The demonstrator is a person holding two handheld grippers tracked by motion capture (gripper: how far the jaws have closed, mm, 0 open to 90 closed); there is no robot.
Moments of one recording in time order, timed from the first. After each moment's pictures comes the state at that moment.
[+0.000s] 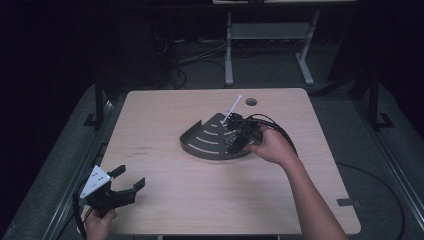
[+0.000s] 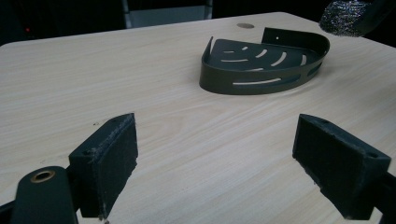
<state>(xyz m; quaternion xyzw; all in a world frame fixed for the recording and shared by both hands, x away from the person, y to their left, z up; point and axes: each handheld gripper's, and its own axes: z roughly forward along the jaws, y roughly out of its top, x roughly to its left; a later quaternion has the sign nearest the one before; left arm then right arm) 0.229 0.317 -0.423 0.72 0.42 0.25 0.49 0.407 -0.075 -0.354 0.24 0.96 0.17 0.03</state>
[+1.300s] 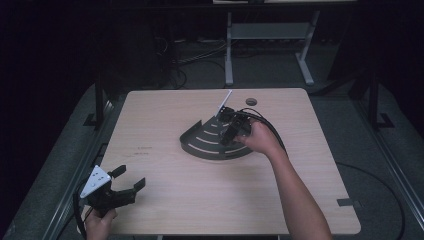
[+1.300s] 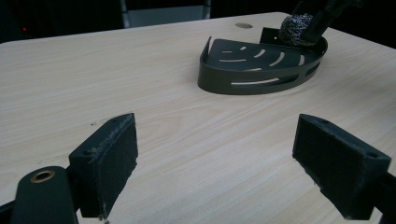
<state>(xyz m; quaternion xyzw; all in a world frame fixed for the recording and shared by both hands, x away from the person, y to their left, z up) 0.230 0.317 -0.423 0.72 0.41 0.25 0.50 0.454 -0.054 -0.381 0.28 0.95 0.15 0.03</state>
